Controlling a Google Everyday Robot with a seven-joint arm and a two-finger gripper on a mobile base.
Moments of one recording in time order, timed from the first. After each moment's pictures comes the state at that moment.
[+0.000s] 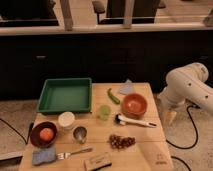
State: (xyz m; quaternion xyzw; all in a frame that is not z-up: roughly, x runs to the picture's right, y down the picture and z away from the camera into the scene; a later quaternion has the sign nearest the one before) arm 0.292 0.110 0.682 -0.28 0.02 0.03 0.96
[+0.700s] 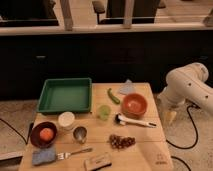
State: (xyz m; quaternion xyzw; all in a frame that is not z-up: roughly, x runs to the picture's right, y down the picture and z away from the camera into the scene) arm 0.289 0.117 0.677 -0.28 0.02 0.01 0.96
